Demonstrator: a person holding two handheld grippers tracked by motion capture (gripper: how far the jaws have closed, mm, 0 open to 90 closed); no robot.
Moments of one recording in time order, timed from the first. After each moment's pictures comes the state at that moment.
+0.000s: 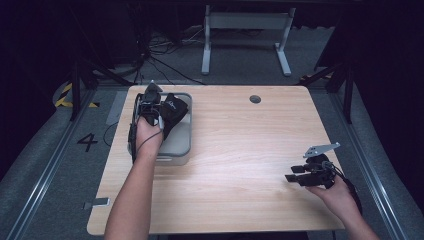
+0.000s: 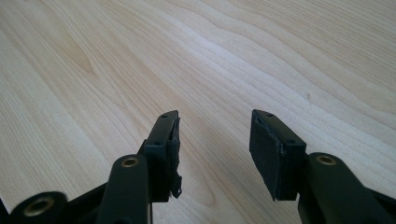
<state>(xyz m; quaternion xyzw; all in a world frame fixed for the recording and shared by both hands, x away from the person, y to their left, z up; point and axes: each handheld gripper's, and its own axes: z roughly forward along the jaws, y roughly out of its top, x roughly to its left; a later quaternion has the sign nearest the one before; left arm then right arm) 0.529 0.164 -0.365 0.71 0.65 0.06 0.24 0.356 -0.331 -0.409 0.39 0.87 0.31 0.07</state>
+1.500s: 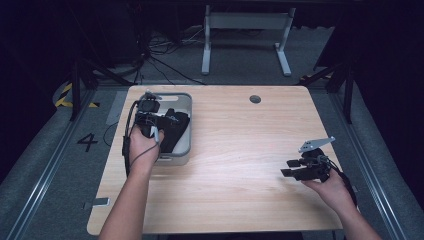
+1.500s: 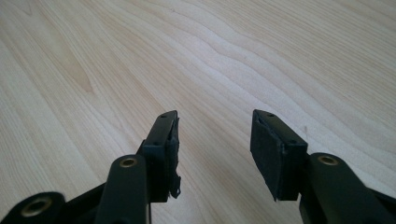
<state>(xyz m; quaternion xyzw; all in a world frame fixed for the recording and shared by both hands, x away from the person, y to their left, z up) 0.471 0.162 -0.342 0.75 0.57 0.08 0.31 0.372 -0.320 -0.404 0.37 0.87 0.31 0.07</state>
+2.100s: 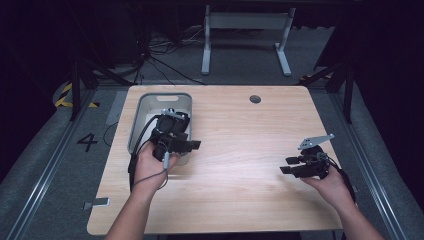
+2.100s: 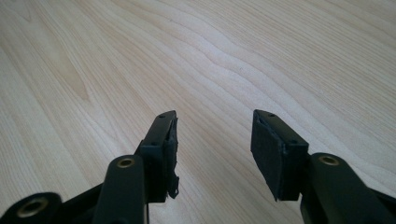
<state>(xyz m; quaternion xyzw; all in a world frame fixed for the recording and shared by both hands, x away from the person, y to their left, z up) 0.396 0.112 -0.324 0.83 0.40 0.02 0.38 0.378 -0.321 -0.403 0.37 0.87 0.32 0.07</state>
